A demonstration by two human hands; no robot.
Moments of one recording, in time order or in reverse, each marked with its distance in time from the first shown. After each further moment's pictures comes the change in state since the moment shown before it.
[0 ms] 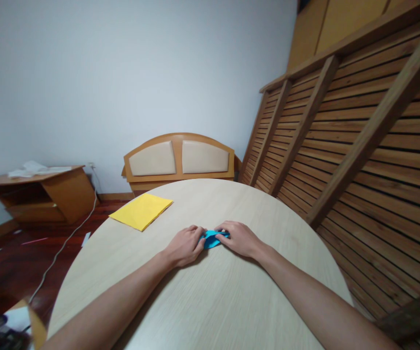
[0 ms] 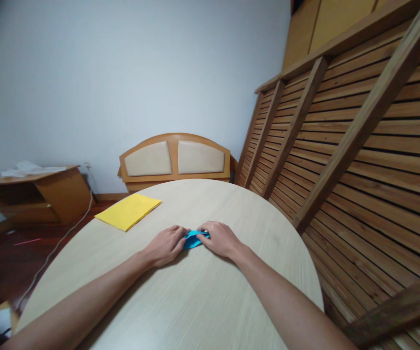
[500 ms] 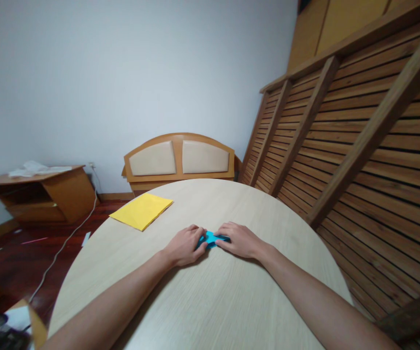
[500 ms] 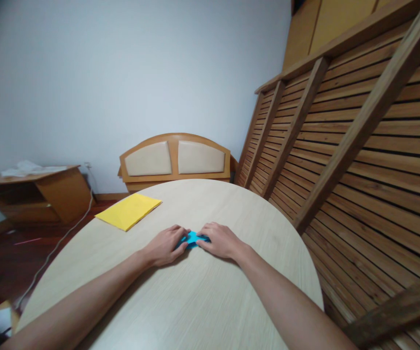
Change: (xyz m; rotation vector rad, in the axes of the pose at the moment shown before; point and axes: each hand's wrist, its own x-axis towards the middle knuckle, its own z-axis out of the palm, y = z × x) left_hand 0.000 -0.003 0.001 0.009 -0.010 0.044; right_hand -0.002 0.001 -0.003 -0.098 -0.111 -0.099
